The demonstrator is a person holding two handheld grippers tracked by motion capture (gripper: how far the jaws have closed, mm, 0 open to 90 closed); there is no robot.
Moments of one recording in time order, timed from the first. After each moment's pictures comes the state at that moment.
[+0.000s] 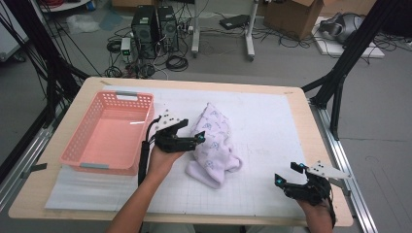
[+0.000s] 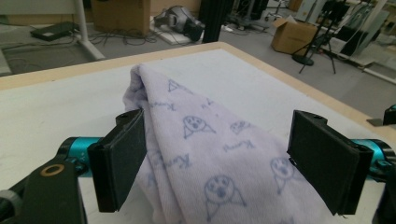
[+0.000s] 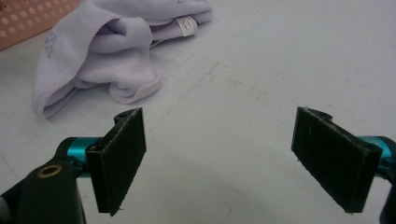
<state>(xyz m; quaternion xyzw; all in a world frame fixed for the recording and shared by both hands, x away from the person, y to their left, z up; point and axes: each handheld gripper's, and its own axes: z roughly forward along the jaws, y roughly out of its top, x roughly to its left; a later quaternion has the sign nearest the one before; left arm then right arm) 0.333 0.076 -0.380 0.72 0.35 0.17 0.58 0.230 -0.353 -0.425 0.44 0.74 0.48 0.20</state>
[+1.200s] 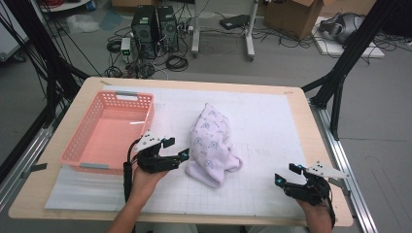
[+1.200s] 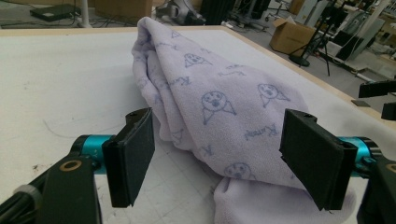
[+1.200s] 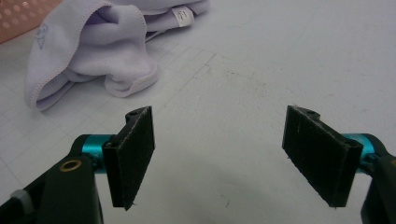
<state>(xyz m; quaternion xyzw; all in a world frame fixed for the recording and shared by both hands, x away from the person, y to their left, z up) 0.296 0.113 -0.409 0.71 0.38 0.14 0.57 0.231 -0.355 -0.429 0.44 0.74 0.47 0.19</state>
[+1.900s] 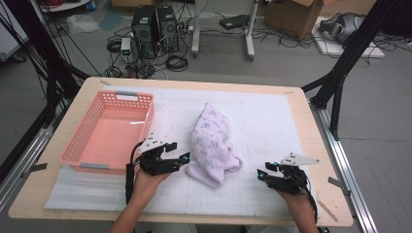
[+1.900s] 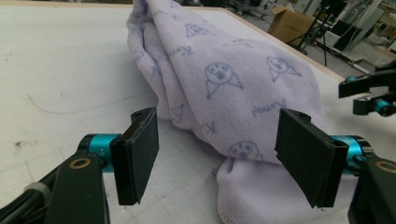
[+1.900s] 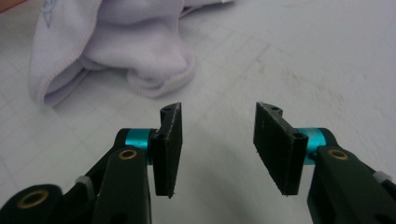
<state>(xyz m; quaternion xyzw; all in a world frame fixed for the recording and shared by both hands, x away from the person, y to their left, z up) 0.299 0.111 -0.429 0.72 0.39 0.11 0.56 0.264 -0.305 -0.433 0.41 0.79 0.43 0.14</state>
